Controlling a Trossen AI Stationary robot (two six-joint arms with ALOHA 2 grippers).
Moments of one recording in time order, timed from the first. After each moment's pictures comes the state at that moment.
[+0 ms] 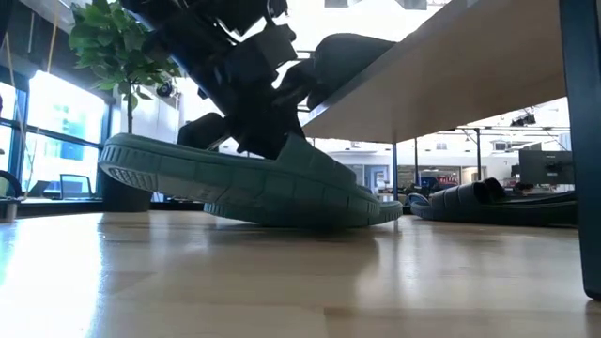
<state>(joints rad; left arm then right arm) -0.03 1.77 0.97 0.02 -0.17 0.90 -0.28 0.44 1.06 -1.28 0.39 0.52</state>
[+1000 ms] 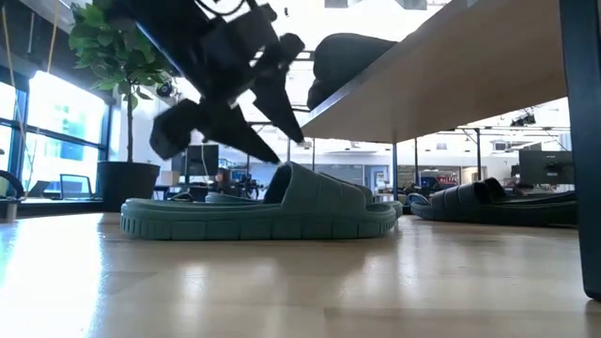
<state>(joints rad) -0.15 1.70 0.97 -0.12 -0.43 0.86 -0.28 0.44 1.06 -1.29 0.39 0.52</state>
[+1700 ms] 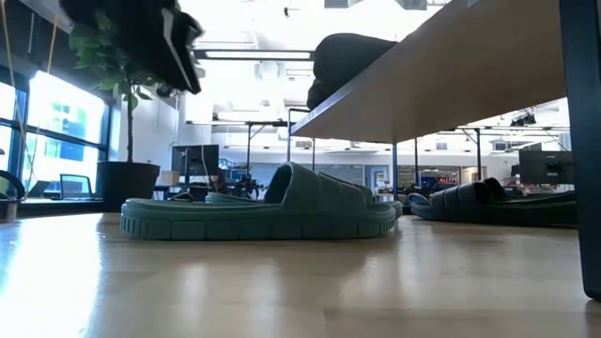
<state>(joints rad) -0.24 1.37 1.06 -0.84 -0.46 -0.24 -0.28 0.44 1.06 -1.30 0.39 0.52</state>
